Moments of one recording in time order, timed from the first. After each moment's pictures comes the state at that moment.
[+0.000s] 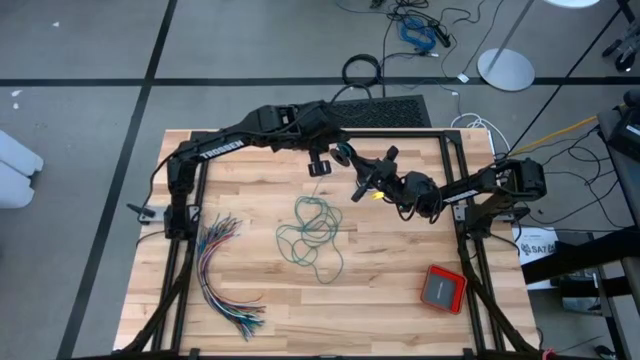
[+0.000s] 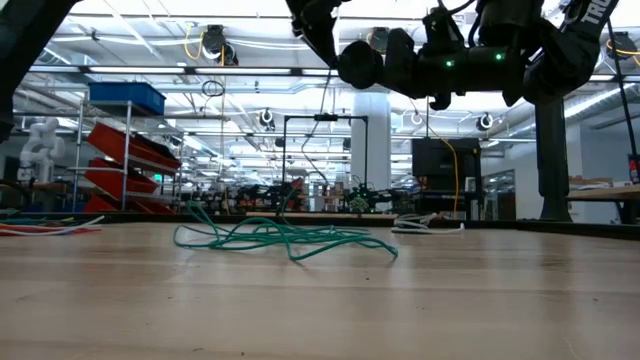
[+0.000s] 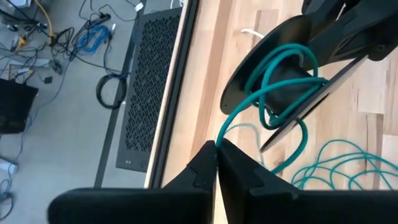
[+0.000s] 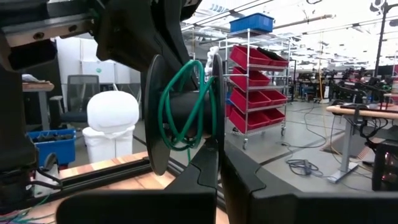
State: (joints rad) left arm 0.27 1.95 2.21 -1.16 -0.26 0.27; right arm -0.13 1.53 0.50 1.30 0.52 -0.09
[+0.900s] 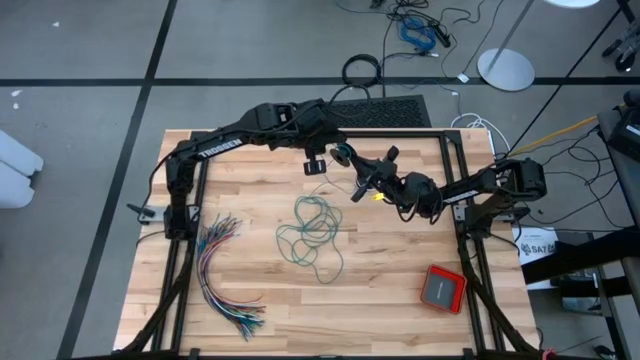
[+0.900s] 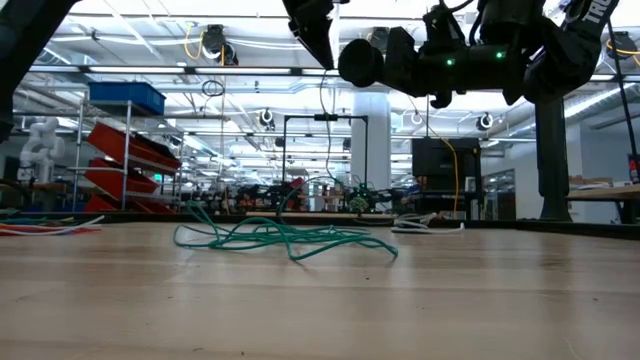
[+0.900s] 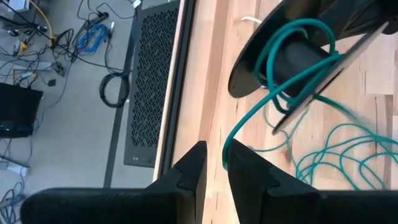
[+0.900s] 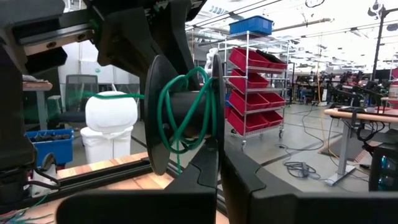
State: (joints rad) left arm 0.28 1.94 2.21 -1.19 -0.26 0.33; right arm -0.12 1.53 0.50 1.31 0.53 -0.11
